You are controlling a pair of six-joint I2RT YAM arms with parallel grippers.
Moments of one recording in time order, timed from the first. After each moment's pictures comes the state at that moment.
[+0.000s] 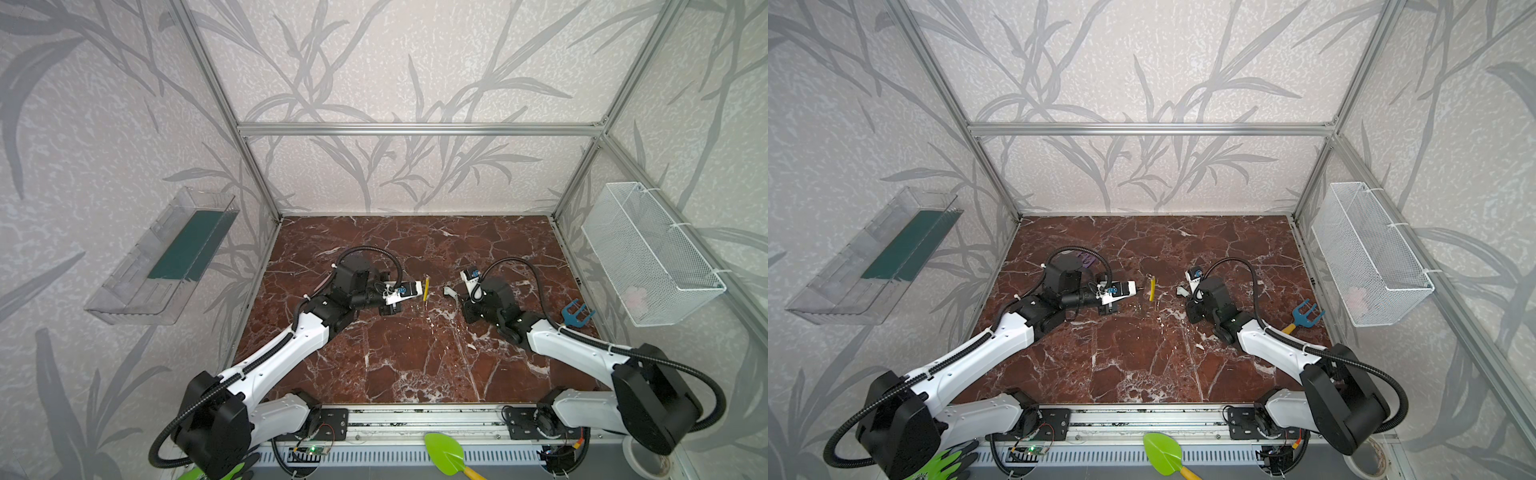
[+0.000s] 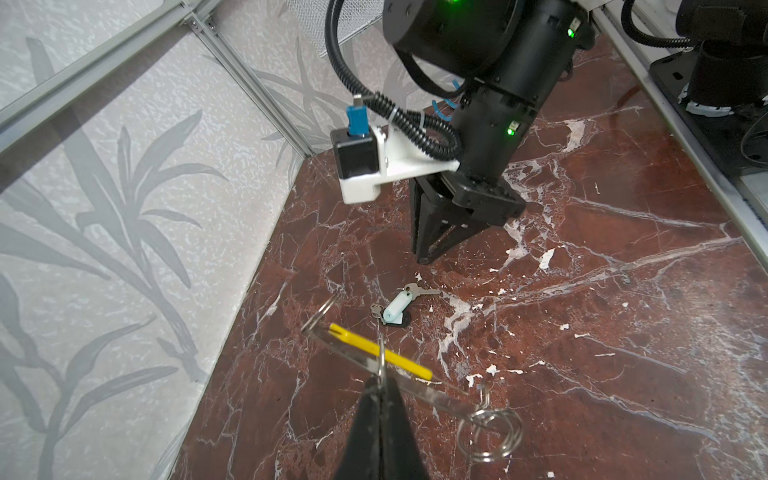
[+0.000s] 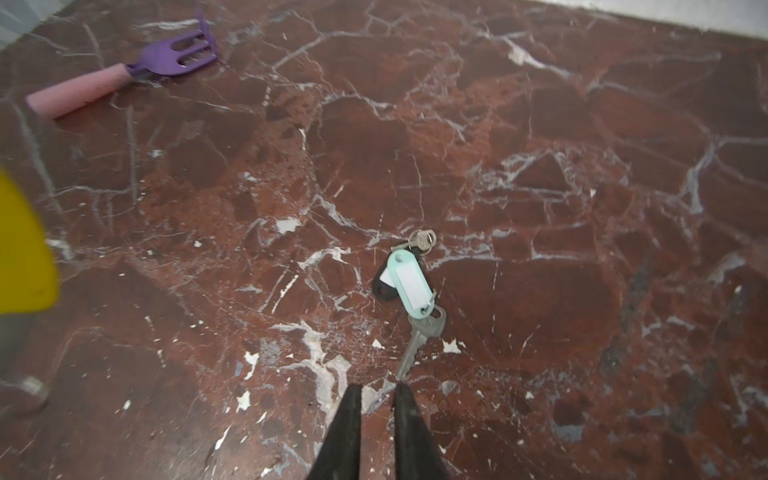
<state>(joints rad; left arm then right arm) -0.54 1.18 0.80 -0.04 0.59 0.82 0.55 1.33 0.58 0.08 0.05 0.18</state>
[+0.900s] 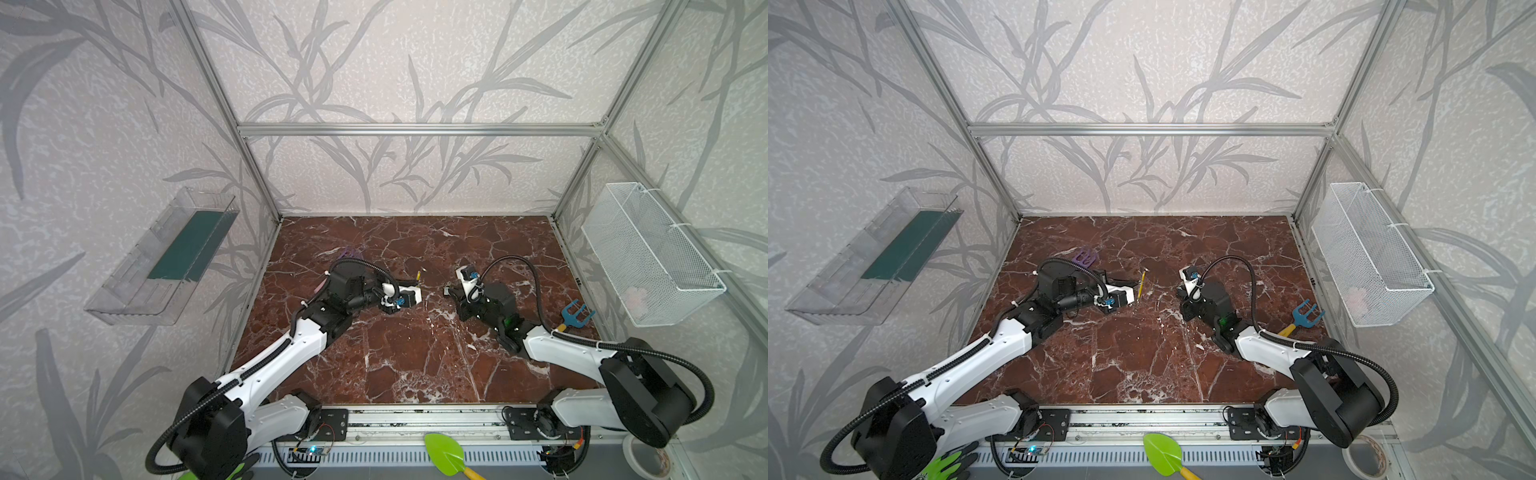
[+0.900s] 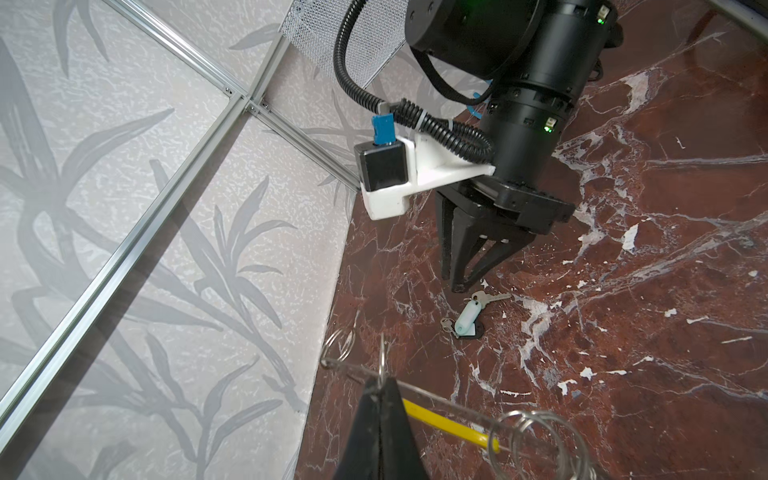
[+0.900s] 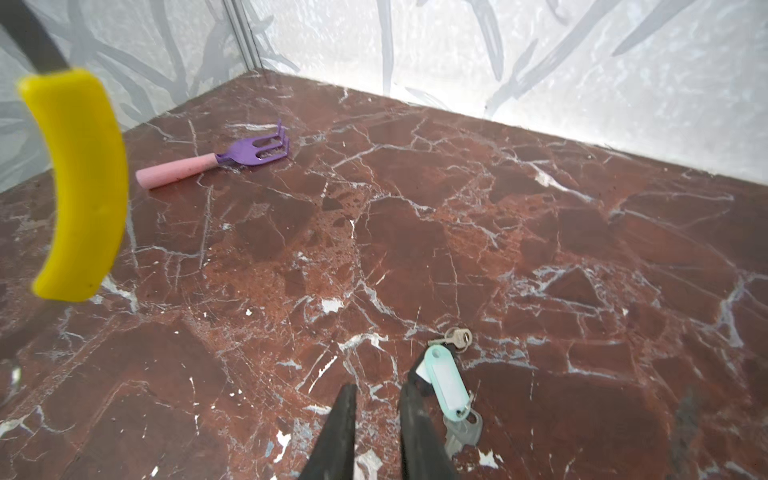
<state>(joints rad) -0.54 1.15 0.76 0.11 0.55 1.01 0.58 1.33 0.47 0.52 -0.05 0.06</state>
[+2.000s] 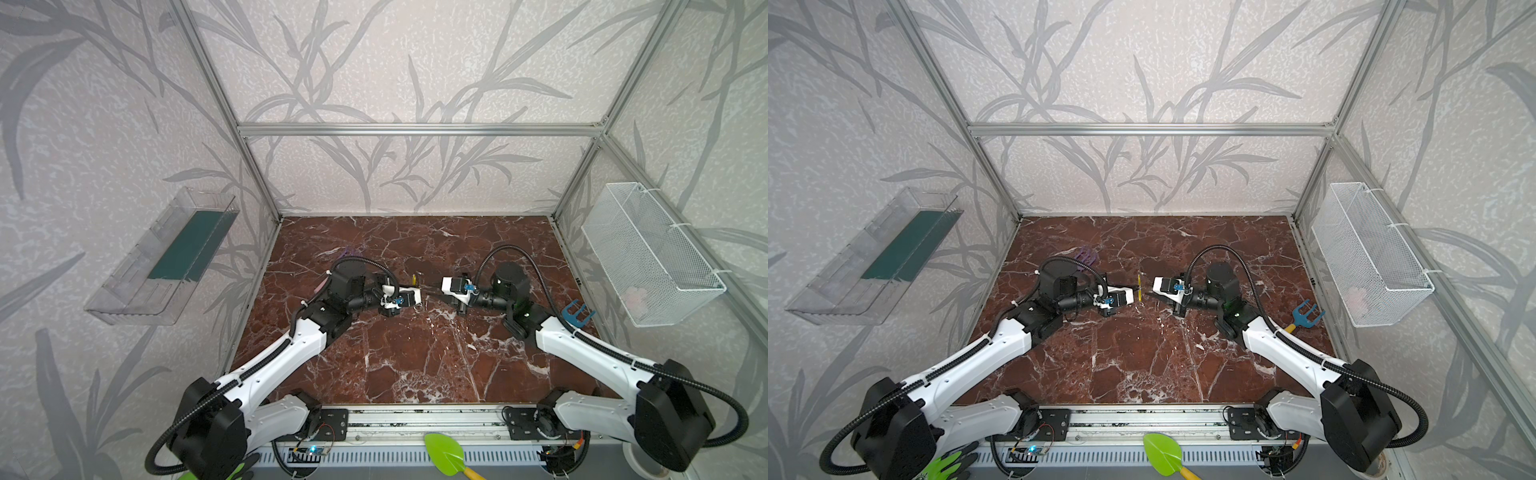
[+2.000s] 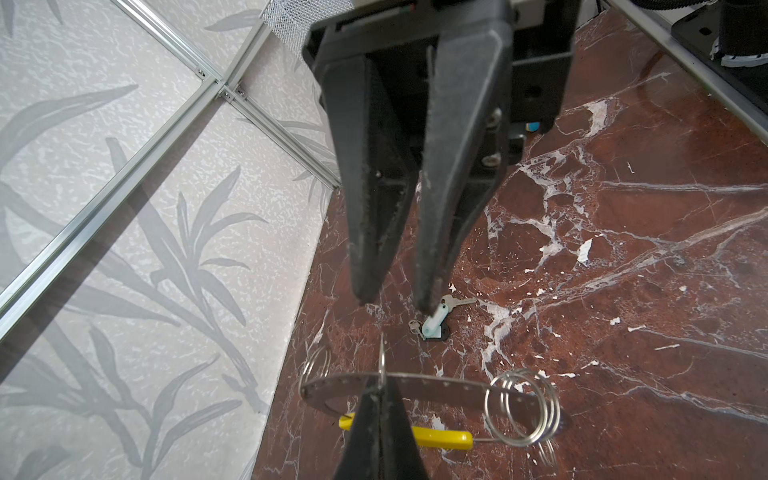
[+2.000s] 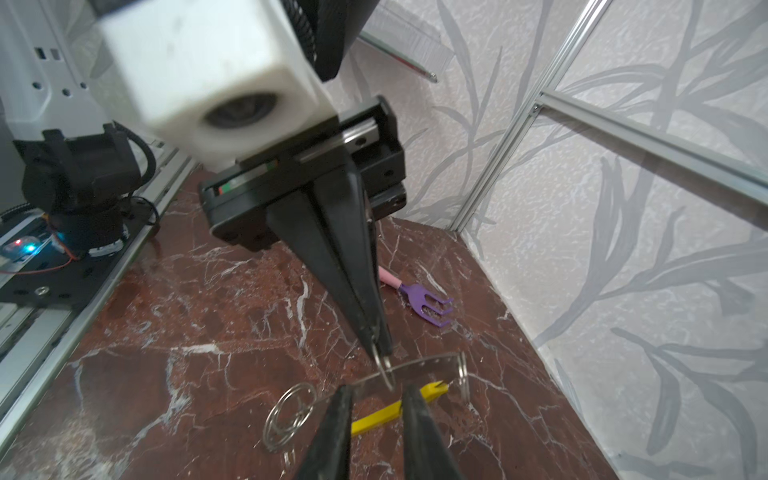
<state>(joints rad) -0.54 1.14 0.76 0.05 0.59 0.95 0.58 1.21 0.71 0.29 -0.72 -0.53</state>
